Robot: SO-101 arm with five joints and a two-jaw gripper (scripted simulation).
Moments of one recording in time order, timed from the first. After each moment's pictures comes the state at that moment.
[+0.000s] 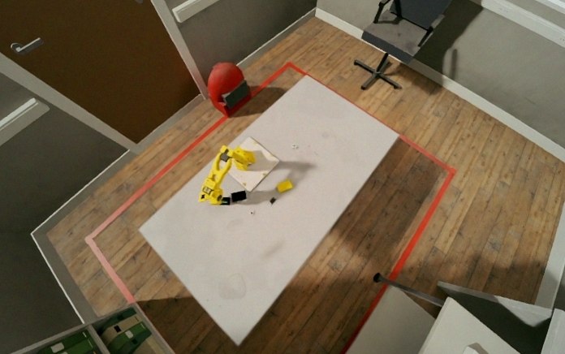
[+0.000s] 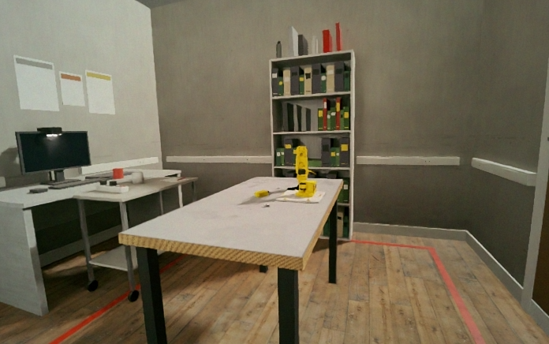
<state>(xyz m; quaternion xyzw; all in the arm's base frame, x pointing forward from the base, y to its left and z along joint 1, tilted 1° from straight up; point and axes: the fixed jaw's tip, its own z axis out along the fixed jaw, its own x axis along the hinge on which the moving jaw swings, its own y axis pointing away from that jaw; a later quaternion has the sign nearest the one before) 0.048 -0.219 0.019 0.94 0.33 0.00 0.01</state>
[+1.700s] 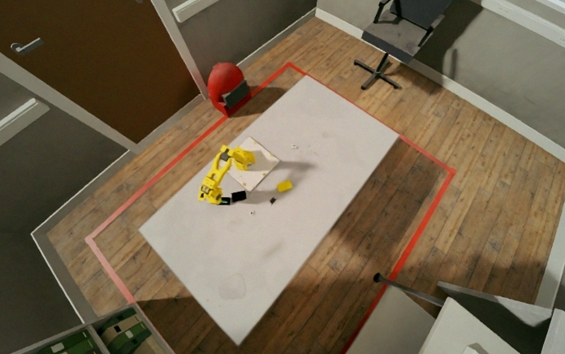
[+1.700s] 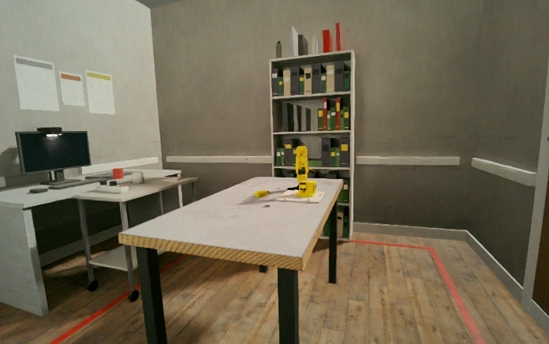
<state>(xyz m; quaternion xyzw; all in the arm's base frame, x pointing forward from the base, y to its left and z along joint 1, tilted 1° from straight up) 0.047 -0.214 0.032 0.94 0.33 0.00 -0.01</state>
